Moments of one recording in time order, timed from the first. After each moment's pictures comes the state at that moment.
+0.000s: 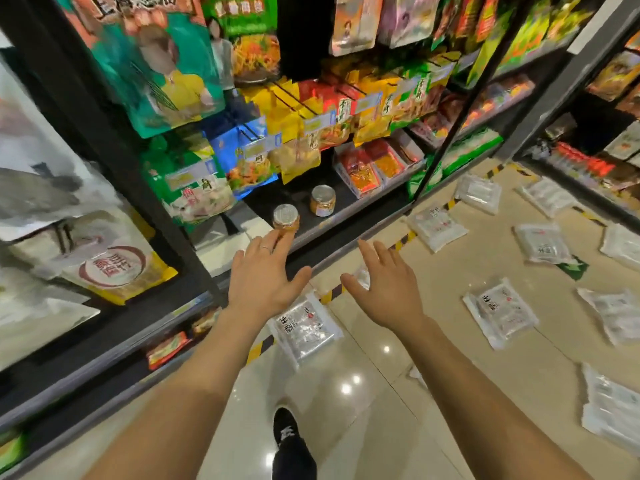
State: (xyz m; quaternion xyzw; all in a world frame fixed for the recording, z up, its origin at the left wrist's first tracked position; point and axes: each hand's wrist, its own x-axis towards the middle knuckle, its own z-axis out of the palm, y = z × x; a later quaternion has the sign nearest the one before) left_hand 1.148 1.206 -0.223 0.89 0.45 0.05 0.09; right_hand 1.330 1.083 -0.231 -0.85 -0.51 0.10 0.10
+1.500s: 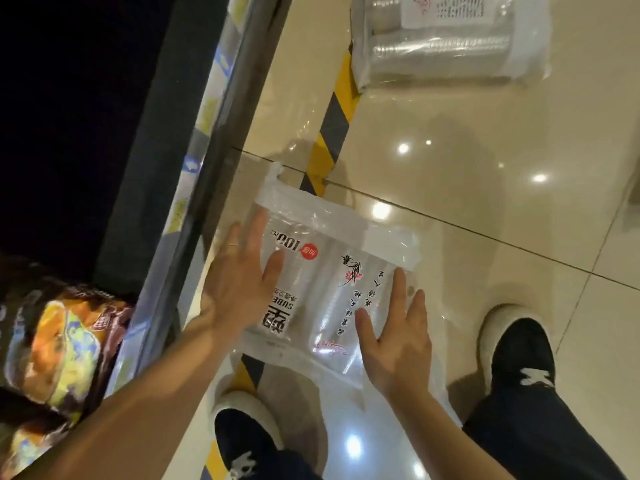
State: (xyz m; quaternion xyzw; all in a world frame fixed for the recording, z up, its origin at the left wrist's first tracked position) left_hand 1.273 1.404 -1.048 0.92 0.28 -0.15 0.25; right_hand 1.288 1.173 -1.047 -0.91 0.03 0.33 0.25
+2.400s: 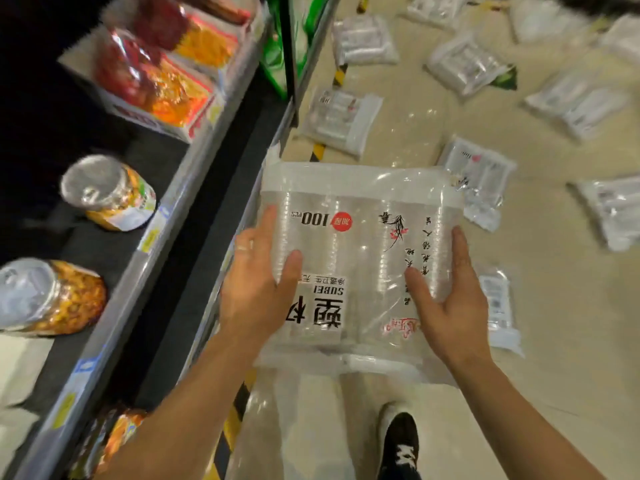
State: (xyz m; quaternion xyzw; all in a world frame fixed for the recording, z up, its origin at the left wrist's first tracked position) left_hand 1.483 1.319 -0.643 0.89 0.23 0.10 0.38; right_hand 1.550 1.082 -0.639 -0.90 -0.03 0.04 0.43
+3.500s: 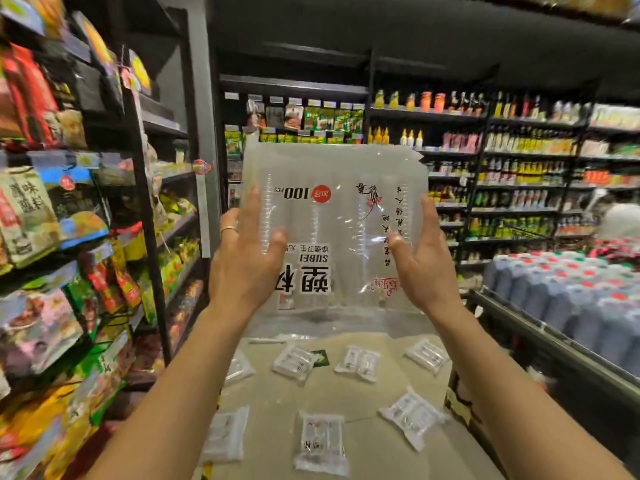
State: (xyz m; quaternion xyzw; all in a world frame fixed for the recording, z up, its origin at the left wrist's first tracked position) left_hand 1.459 1.129 0.175 0.85 -0.07 0.40 0.34; right_hand 1.452 0.881 0.169 -0.83 -0.07 -0.42 0.37
